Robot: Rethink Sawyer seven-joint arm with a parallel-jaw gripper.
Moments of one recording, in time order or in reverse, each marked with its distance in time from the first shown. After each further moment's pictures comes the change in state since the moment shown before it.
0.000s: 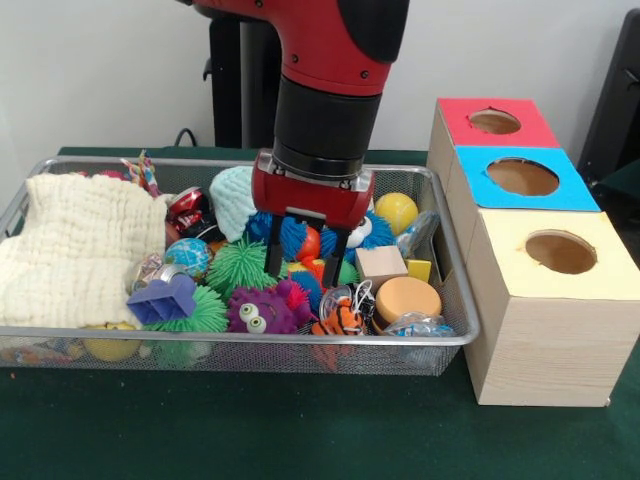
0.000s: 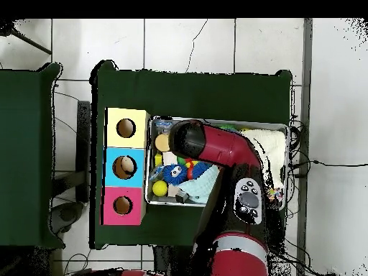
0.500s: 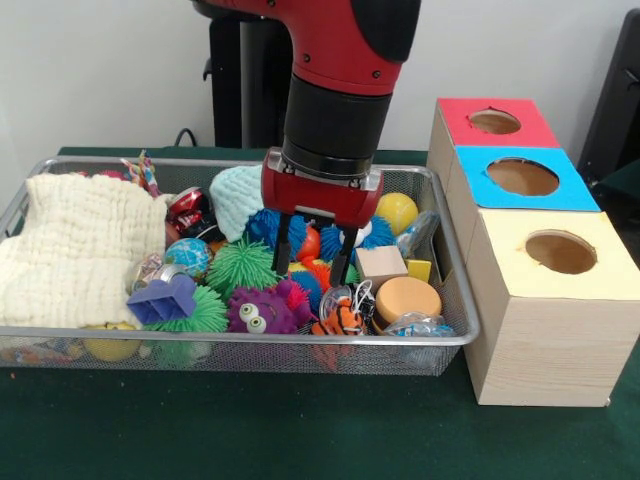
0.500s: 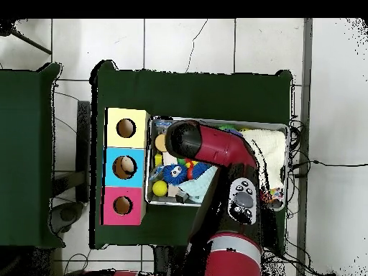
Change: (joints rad) arm 0.022 0.005 -0.017 -0.002 0.013 0.007 0.000
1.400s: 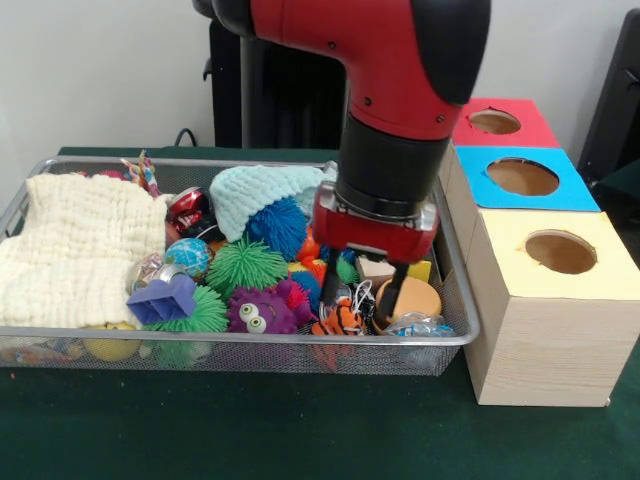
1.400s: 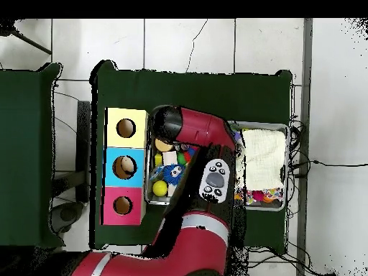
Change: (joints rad) arm 0.106 0.141 -0.079 -0.207 0.098 0.151 0.035
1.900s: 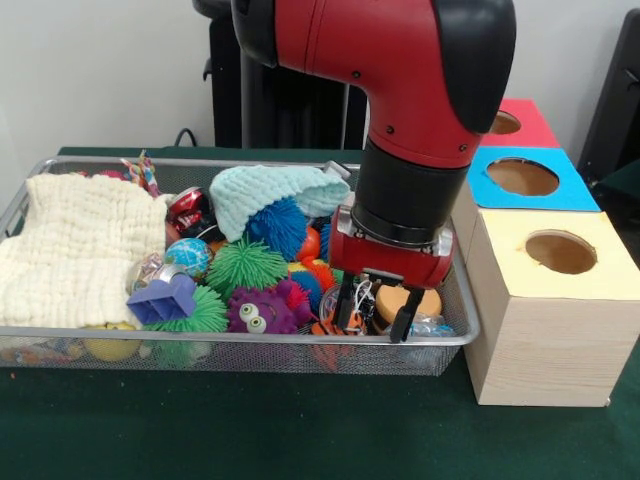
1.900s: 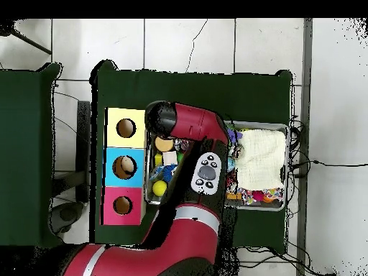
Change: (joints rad) arm 0.018 0.051 -0.021 -0.061 0.016 0.004 0.011
